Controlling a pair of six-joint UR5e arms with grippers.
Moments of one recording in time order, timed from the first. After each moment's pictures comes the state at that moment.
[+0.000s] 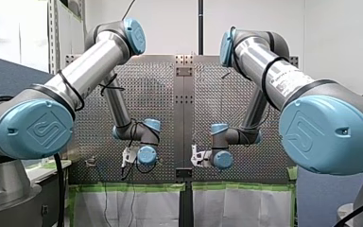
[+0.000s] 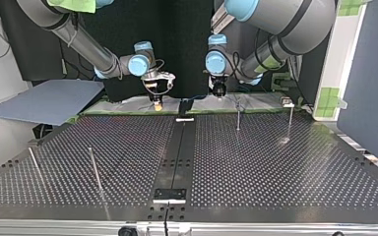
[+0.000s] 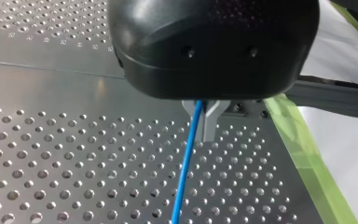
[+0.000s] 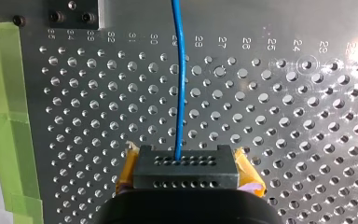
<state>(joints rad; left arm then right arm) -0.41 -2.40 -1.81 -2.37 -2.03 -1.53 2.13 -0.59 1.52 -0.75 1.59 1.55</state>
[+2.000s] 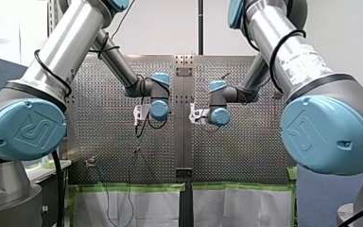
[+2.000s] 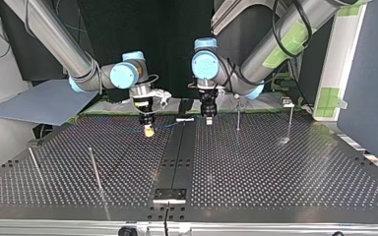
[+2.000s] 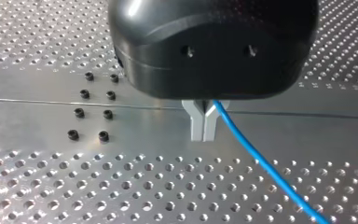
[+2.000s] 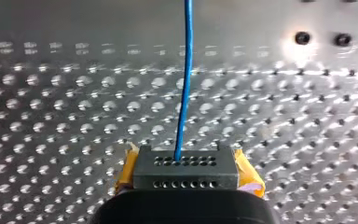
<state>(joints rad) -0.50 -2.06 -1.71 -2.59 -2.11 -1.58 2.14 -0.89 1.47 -0.58 1.61 1.56</state>
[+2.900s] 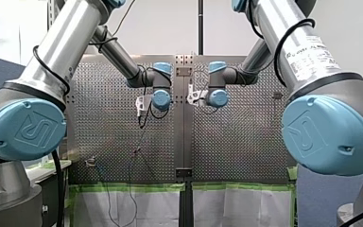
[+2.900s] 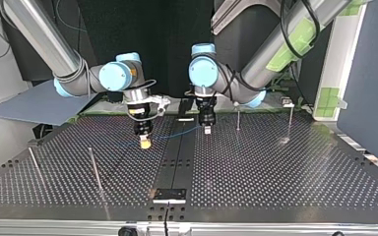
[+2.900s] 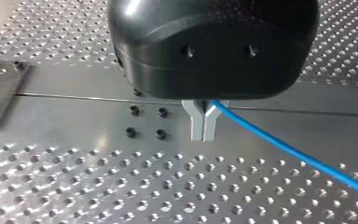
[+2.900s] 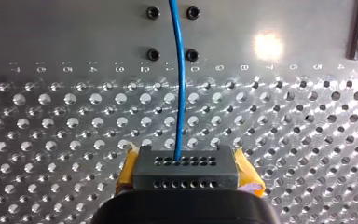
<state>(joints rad) -0.50 -2.03 -1.63 -2.67 -2.11 -1.61 2.15 -1.00 1.43 -0.51 1.60 1.56</state>
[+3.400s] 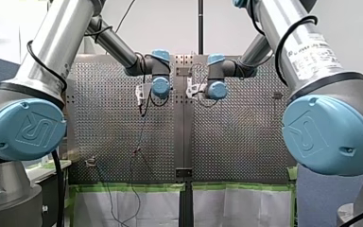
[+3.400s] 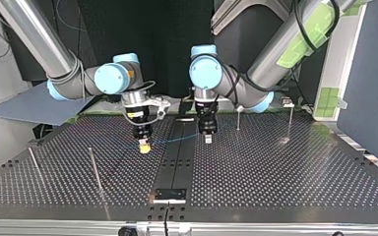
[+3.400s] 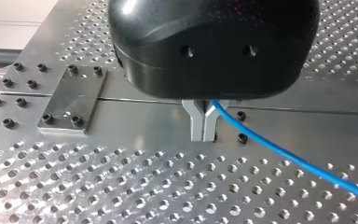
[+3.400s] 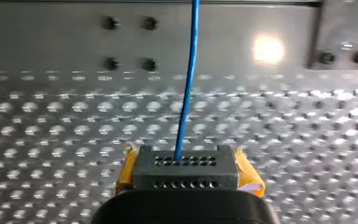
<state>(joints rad) -0.50 -1.95 -1.58 -2.72 -2.11 -1.63 2.16 -1.03 1.39 -0.44 1.60 1.56</state>
